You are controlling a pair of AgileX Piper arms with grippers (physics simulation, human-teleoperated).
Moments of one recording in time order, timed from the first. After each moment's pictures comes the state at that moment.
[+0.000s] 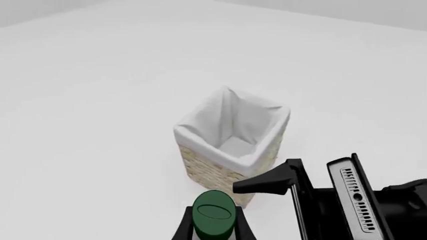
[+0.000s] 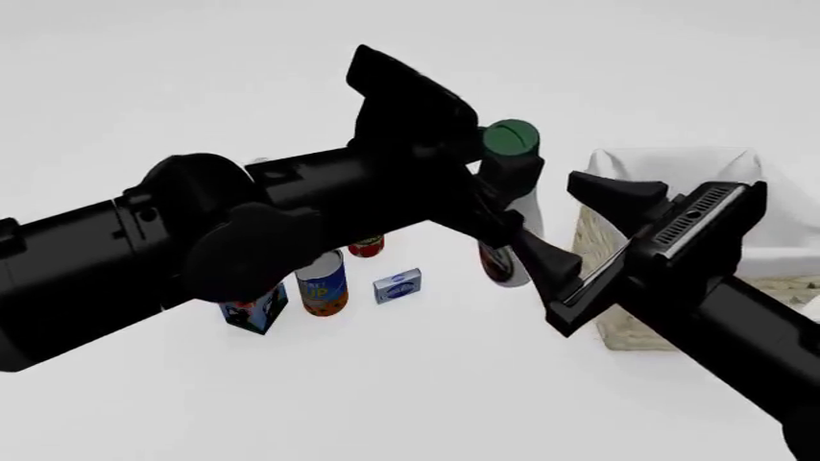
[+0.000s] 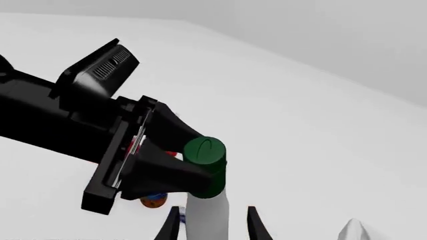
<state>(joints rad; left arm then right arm) -0.94 1.43 -1.30 0.13 0.03 0.63 0.89 -0.62 -0.17 -0.22</state>
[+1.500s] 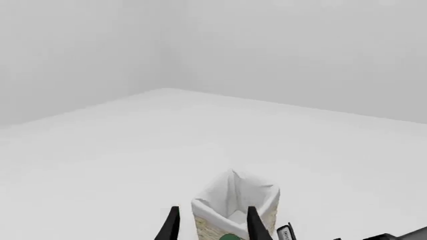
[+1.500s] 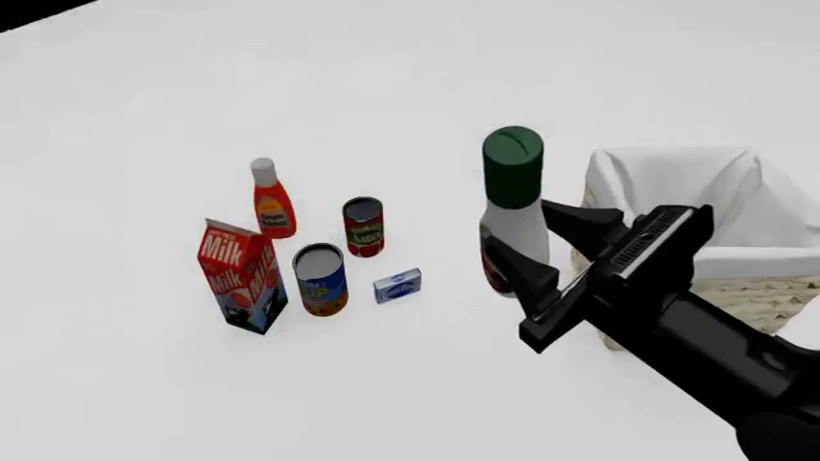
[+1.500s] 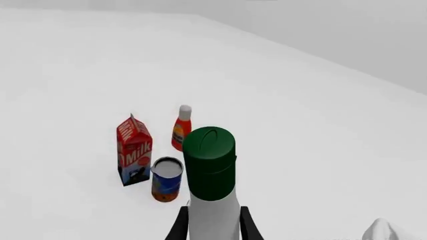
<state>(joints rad) -0.93 1.12 -1.54 0.34 0.04 0.66 0.96 -0.56 -0.27 -0.20</state>
